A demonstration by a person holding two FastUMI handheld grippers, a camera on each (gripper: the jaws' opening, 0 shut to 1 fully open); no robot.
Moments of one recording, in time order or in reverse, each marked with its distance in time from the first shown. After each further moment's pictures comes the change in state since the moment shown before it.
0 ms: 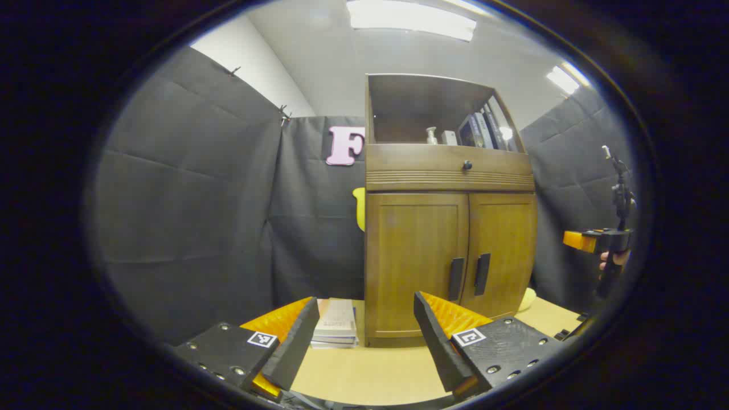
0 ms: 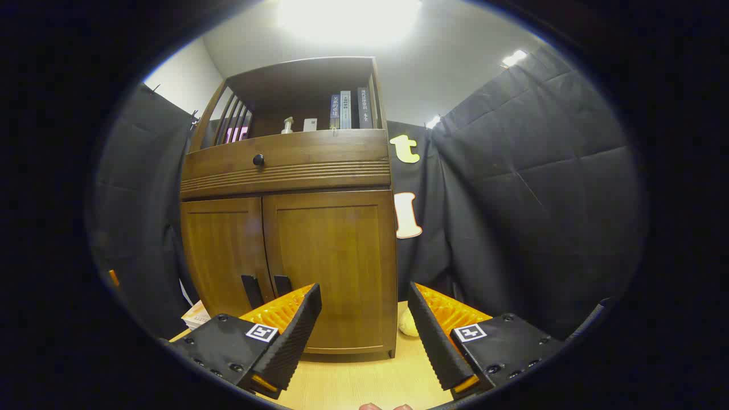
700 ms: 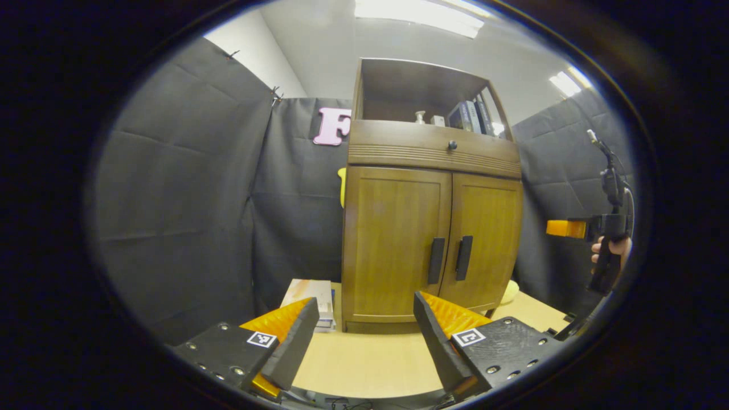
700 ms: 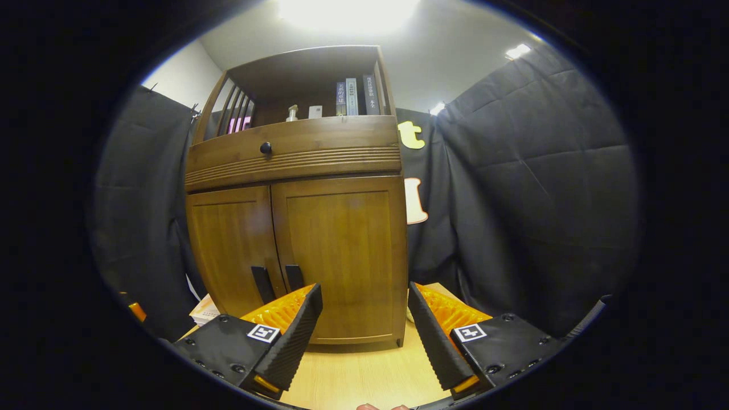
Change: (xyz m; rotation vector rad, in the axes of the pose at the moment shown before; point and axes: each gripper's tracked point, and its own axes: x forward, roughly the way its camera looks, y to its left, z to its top) left arm 0.004 -0.021 -0.056 -0.023 0.092 -0.042; right arm -0.008 0.023 -0.011 0.003 0.085 0.039
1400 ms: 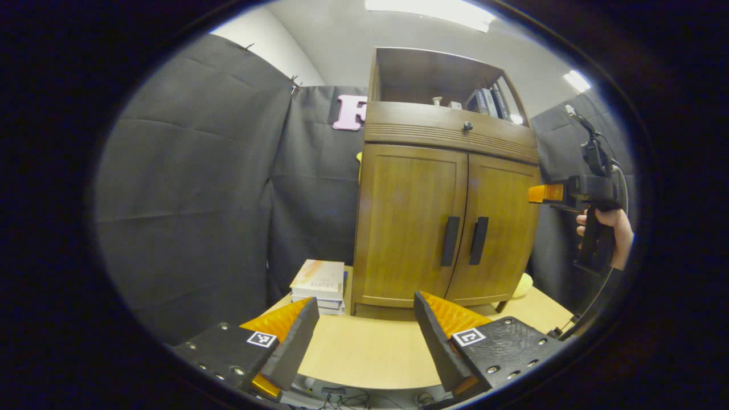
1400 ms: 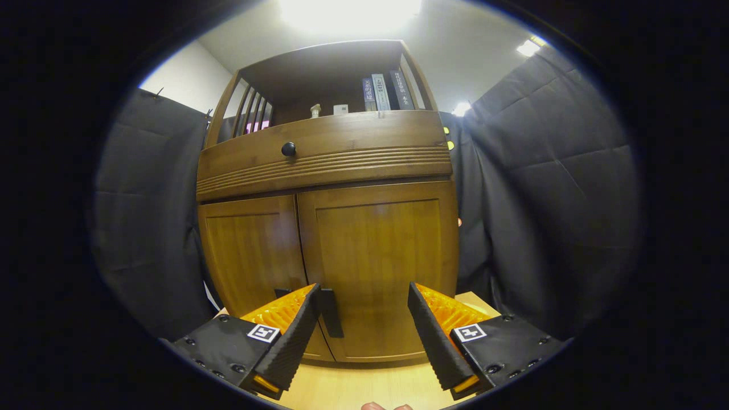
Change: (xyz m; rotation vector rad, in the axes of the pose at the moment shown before) left arm -0.016 -0.006 -0.039 -0.053 0.059 0.126; right arm 0.075 0.064 0.028 0.018 -0.044 0.132
